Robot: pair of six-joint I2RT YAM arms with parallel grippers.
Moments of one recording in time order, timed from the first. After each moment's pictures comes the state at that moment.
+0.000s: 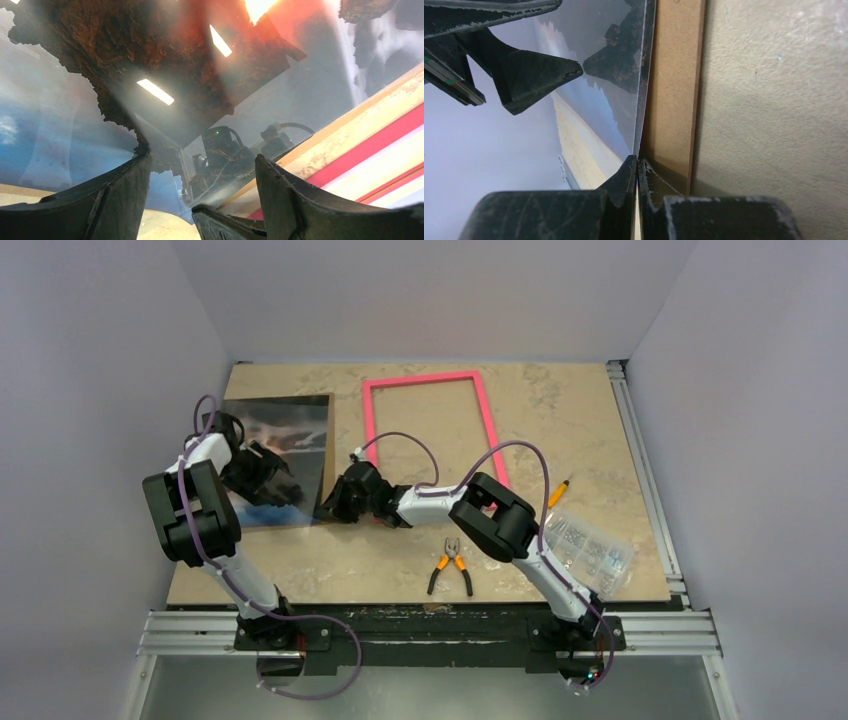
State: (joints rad) left arm 0.36 1.79 1.17 -0.71 0.23 -0.67; right arm 1.02 2.38 1.59 0.27 -0.15 1.26
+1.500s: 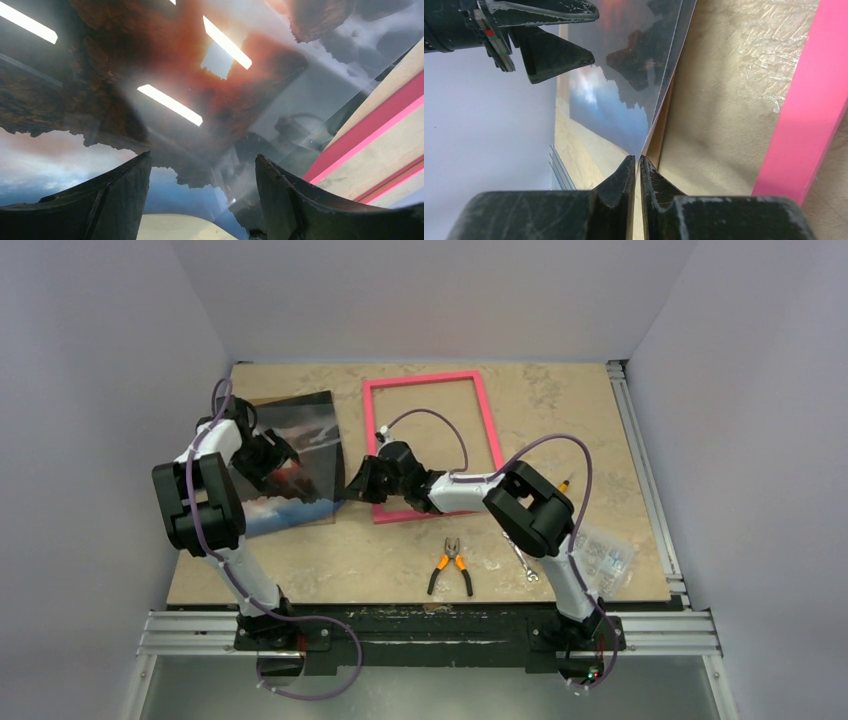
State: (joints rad) left arm 0.27 1.84 1.30 -0.76 0.23 -0.59; right arm 0.90 2.16 1.36 0.34 -0.21 1.03
